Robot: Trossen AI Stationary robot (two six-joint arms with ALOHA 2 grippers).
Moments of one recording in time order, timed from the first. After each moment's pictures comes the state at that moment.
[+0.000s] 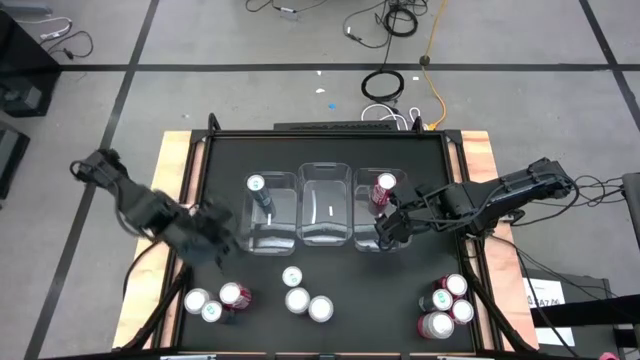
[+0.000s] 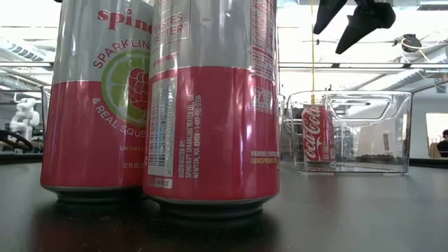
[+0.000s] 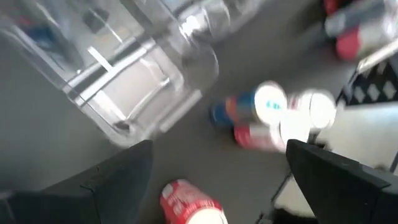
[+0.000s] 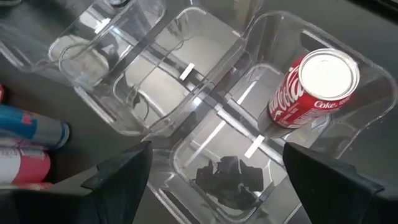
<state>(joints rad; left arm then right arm) -0.62 1.17 1.32 -1.23 -0.34 -1.41 0.30 1.33 1.28 -1.13 0.47 1.13</state>
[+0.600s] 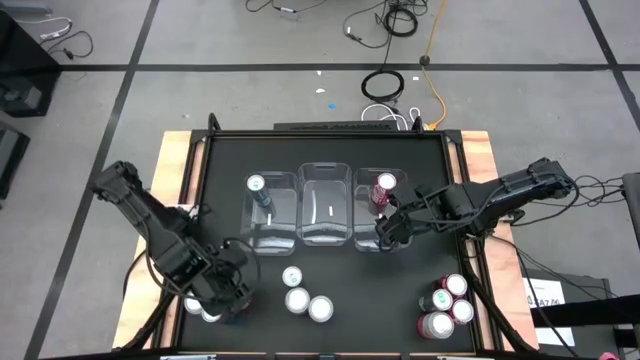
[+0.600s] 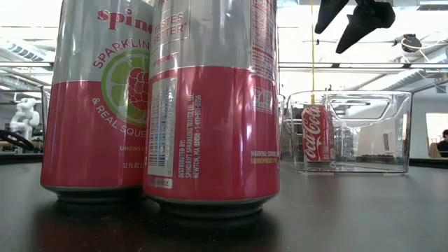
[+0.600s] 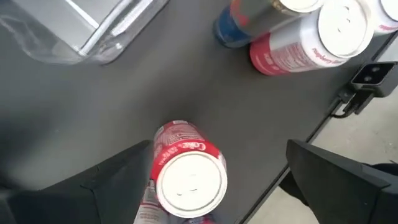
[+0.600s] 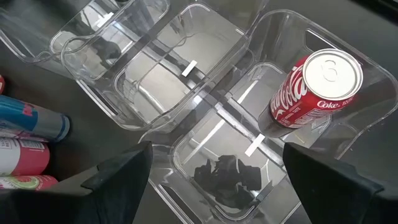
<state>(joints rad) -0.77 1.44 1.32 -1.17 -0.17 -1.49 0.31 1.33 1.28 -1.13 0.47 1.11</state>
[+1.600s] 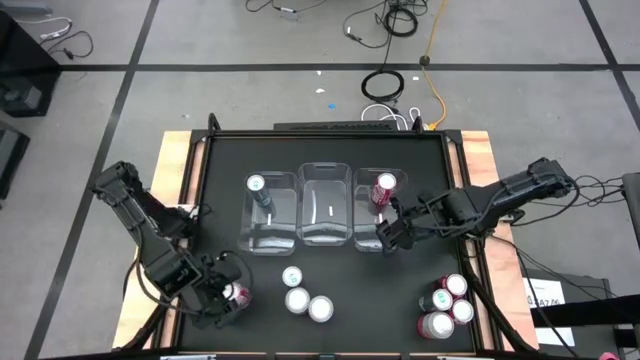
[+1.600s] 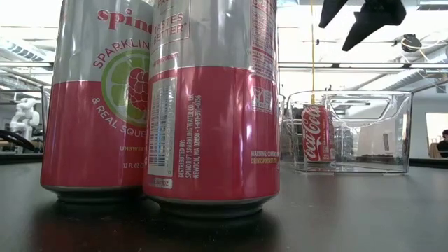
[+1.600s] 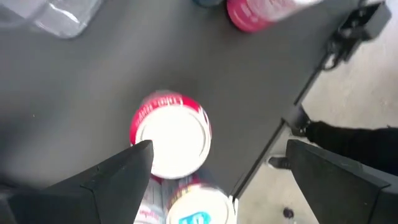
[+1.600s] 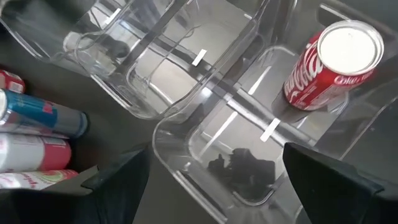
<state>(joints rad) -0.86 1.44 1.32 -1.13 -0.12 -1.45 0.36 1.33 1.28 -1.12 0.44 1.24</state>
